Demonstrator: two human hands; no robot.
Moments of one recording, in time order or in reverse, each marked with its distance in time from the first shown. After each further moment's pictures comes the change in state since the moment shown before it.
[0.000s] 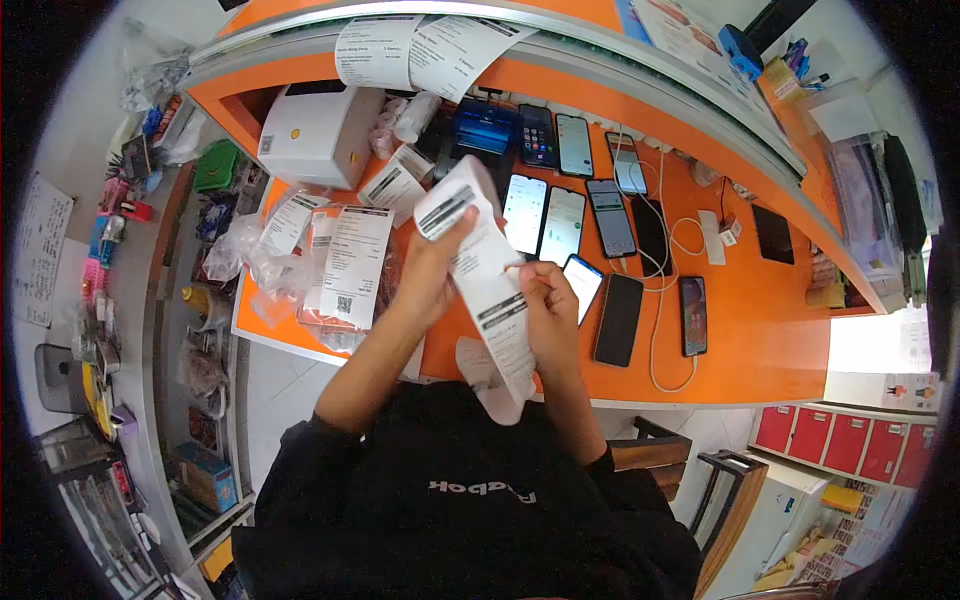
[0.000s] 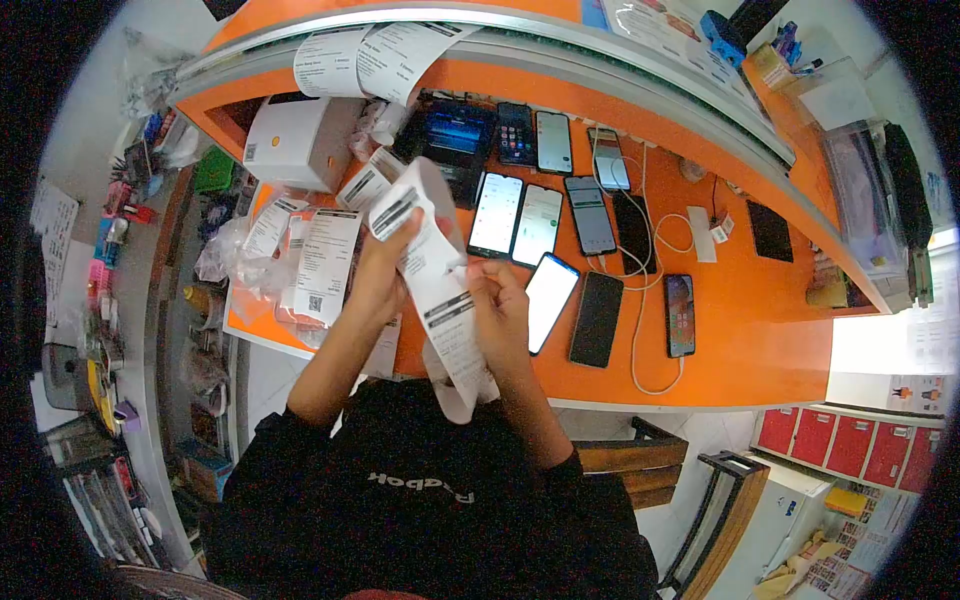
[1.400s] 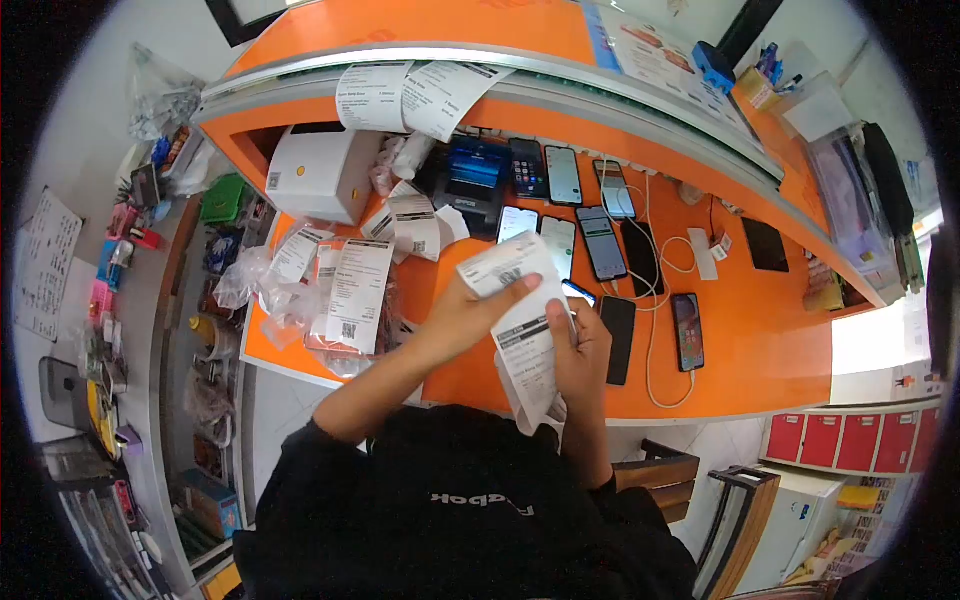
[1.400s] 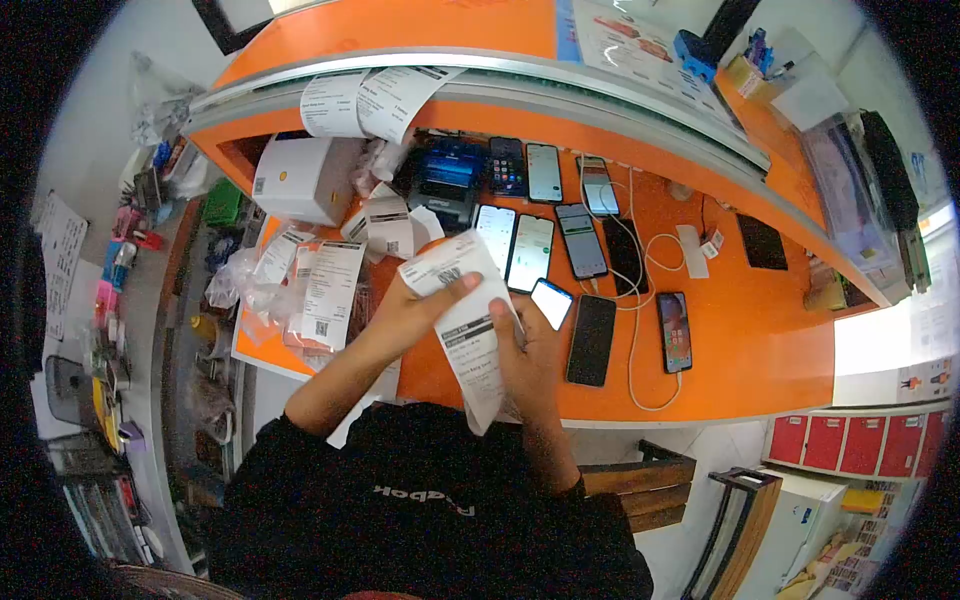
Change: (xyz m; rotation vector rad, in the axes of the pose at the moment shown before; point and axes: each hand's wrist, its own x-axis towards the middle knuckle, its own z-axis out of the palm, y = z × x) left_hand -0.027 0.009 0.045 0.556 -0.275 0.116; right_hand -0.029 -0.049 -0.022 -0.172 0.089 -0.149
